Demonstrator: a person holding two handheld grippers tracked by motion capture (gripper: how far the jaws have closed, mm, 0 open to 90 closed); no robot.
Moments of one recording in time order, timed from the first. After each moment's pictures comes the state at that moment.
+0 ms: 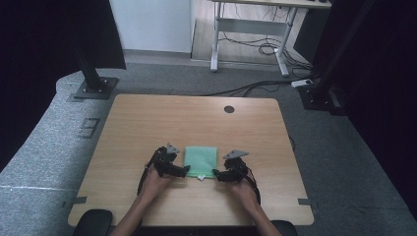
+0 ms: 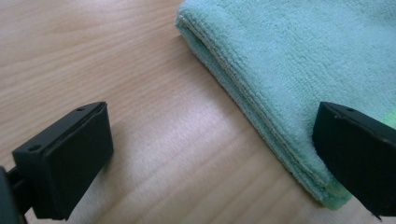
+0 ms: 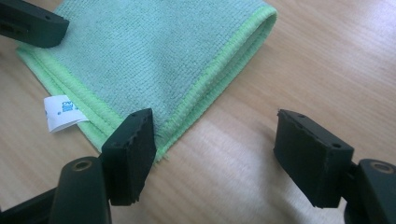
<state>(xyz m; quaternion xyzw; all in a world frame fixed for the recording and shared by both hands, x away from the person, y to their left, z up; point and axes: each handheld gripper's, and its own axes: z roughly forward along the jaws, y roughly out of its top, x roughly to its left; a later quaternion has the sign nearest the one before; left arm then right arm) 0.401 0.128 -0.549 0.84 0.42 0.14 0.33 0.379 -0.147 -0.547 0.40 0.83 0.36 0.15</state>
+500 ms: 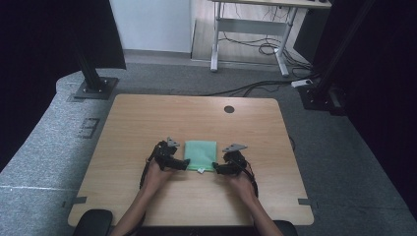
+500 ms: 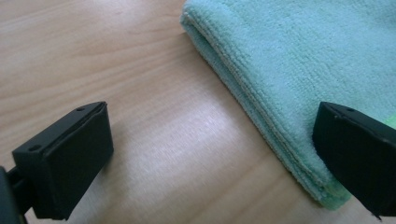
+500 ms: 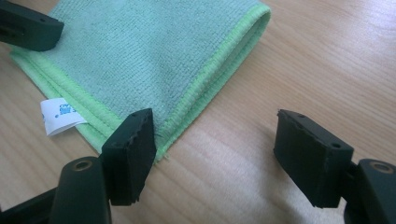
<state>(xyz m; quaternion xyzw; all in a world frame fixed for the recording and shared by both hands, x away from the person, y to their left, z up) 0.426 0.128 -0.549 0.83 0.43 0.15 0.33 0.404 -0.145 -0.547 0.42 0.82 0.36 0.16</state>
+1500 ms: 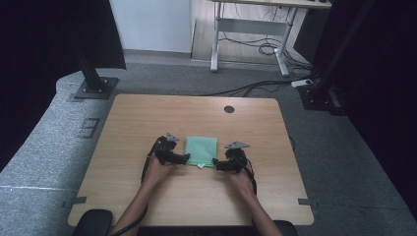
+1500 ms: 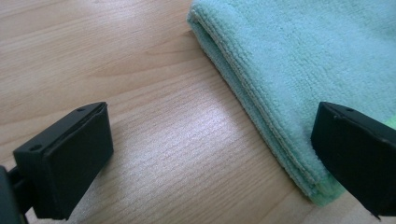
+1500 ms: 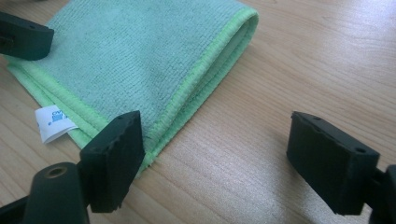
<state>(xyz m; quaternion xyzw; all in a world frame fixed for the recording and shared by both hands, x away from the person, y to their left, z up) 0.441 0.133 -0.548 0.81 0.45 0.13 0.35 0.415 -0.149 -0.554 0.44 0.79 0.38 0.17</state>
